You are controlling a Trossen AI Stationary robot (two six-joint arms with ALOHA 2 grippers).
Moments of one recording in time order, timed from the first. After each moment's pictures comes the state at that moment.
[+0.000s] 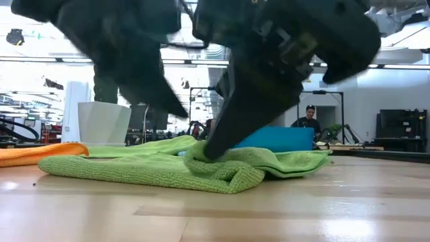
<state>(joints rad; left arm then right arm) -0.47 1.71 0.88 0.10 -0.42 -0.49 0.44 2.07 1.34 -0.22 0.09 0.17</state>
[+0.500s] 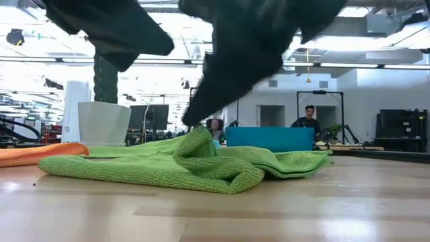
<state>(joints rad) -0.63 1.68 0.88 0.20 -0.48 -0.42 0.41 2.05 1.42 -0.31 0.07 0.15</state>
